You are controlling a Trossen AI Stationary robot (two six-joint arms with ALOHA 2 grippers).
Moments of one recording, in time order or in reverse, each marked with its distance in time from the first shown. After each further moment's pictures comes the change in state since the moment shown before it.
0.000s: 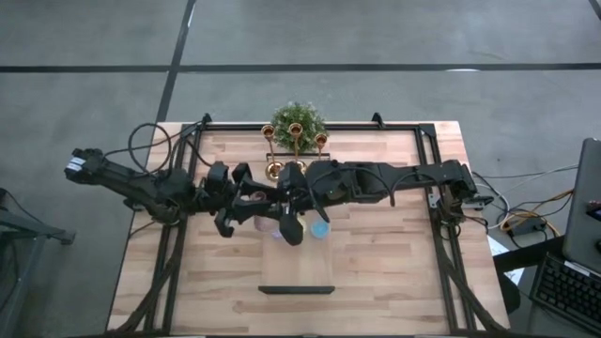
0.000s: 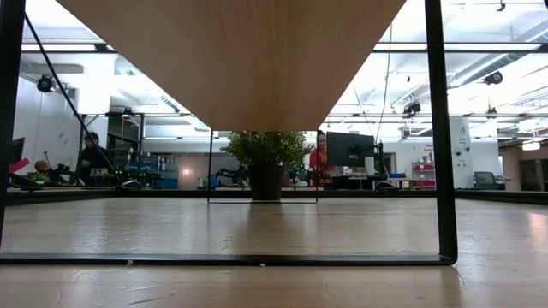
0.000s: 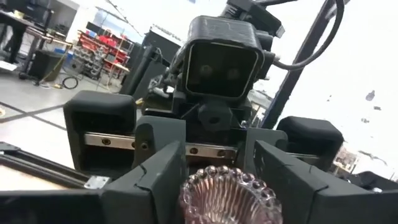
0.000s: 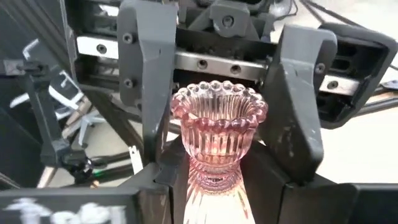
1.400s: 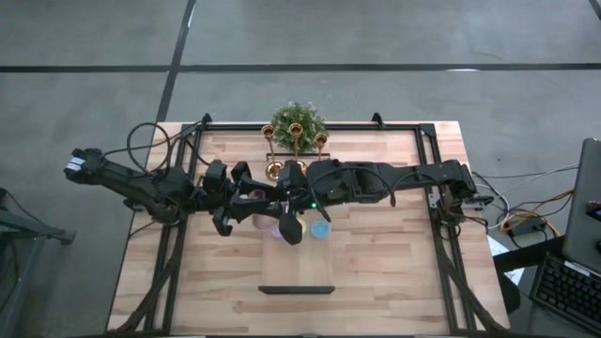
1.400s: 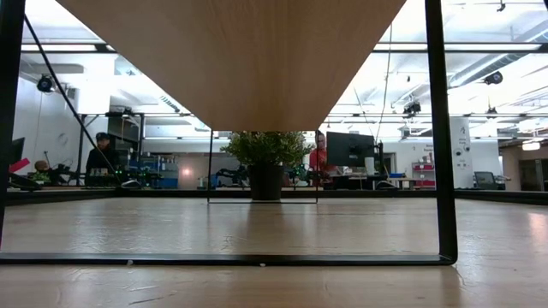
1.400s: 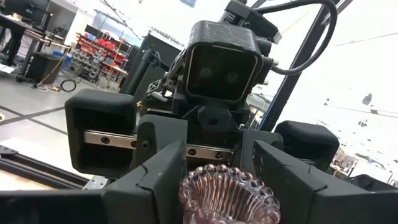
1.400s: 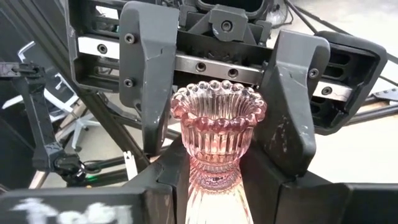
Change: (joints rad) left arm 0.002 -0.008 -0.003 0.006 0.003 -0.002; right arm -0.003 0.000 -0.001 0.023 0.028 -0.030
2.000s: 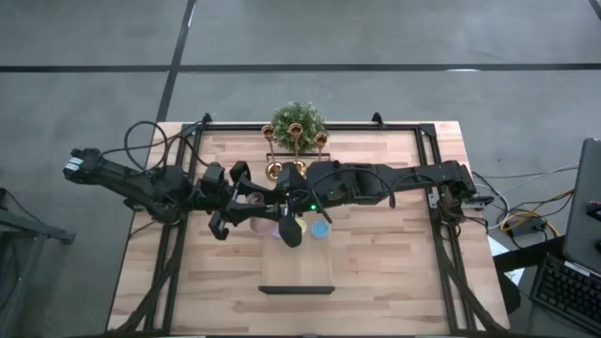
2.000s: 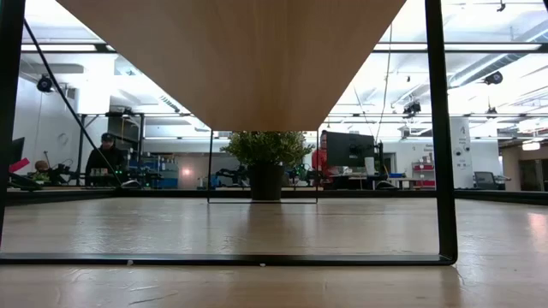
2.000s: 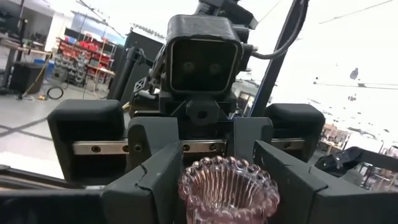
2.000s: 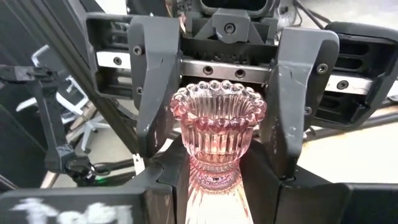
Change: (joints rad) left arm 0.000 0.000 -0.001 -0.051 0.089 0.086; right arm 0.001 0.002 -0.001 0.036 -0.016 0.006
